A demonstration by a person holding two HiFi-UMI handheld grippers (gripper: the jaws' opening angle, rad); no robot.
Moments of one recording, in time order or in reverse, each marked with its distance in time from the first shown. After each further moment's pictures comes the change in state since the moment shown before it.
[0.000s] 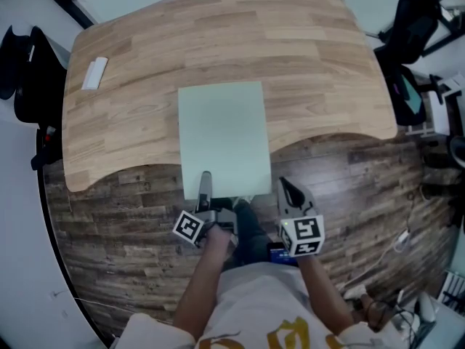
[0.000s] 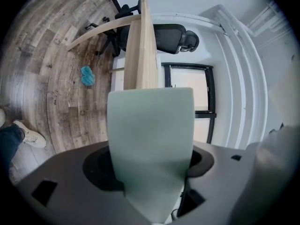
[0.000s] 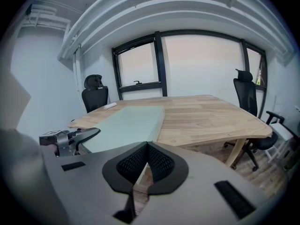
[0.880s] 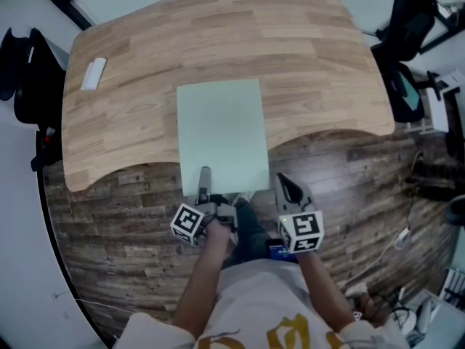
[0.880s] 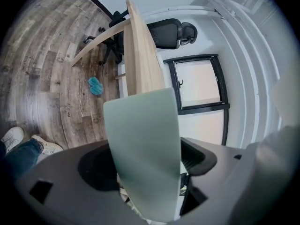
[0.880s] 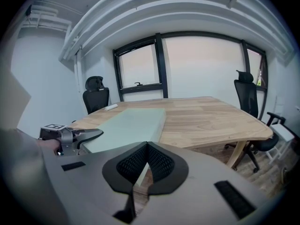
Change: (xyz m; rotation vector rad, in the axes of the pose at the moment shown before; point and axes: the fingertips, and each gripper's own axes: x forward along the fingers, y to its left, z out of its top) left arm -0.004 0.015 0.006 0.113 0.004 0.196; right arm -0.003 0.000 0.007 -0.009 -0.026 0.003
